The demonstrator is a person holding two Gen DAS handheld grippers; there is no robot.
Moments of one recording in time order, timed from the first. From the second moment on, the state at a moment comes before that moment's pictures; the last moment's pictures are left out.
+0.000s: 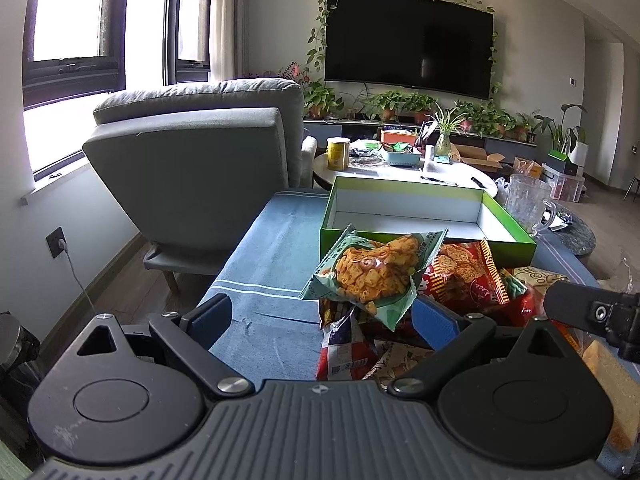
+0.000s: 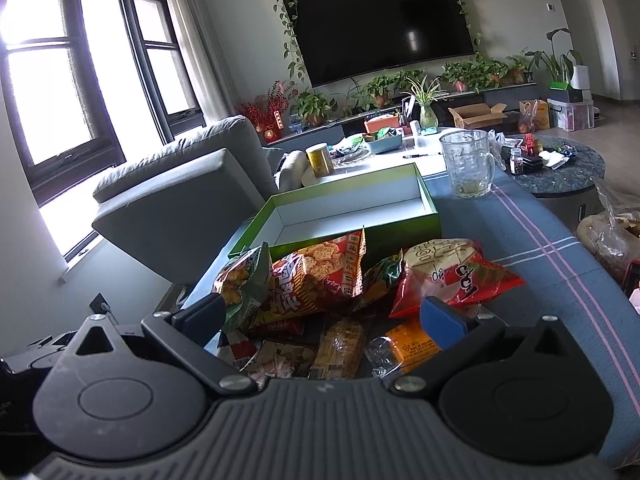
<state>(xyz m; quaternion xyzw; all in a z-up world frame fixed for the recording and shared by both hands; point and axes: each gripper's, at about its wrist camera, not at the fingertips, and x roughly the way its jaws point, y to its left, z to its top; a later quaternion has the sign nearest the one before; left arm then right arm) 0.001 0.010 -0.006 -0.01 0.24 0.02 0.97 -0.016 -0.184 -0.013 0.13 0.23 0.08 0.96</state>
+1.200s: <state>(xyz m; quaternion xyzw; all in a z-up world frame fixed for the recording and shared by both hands) 0.002 0.010 -0.007 -0.02 0.24 0.01 0.97 -0.011 -0.182 -0.017 0.15 0.26 0.10 0.95</state>
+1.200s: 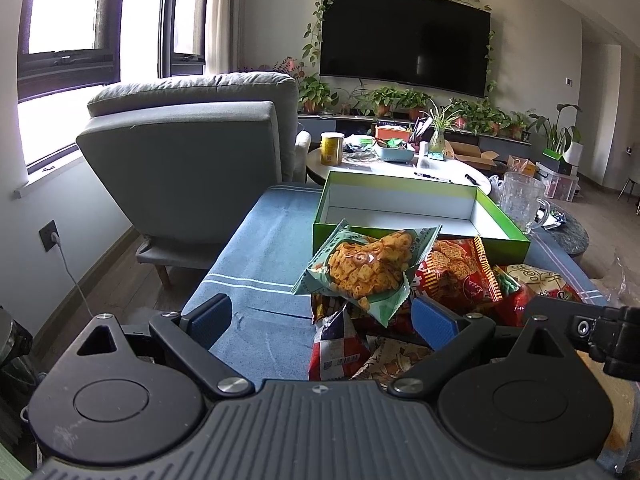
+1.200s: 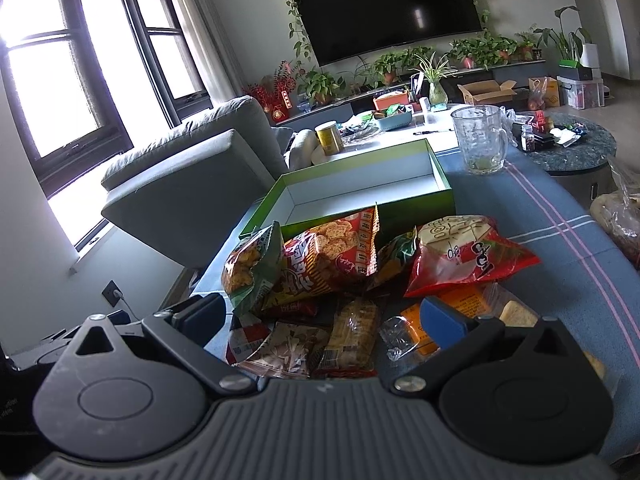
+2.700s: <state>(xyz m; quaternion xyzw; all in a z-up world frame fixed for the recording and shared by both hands) 0.007 0.029 -0.013 -0.05 0.24 -0.01 0.97 -0.009 -0.182 -0.024 0.15 0.27 0.10 0.95</state>
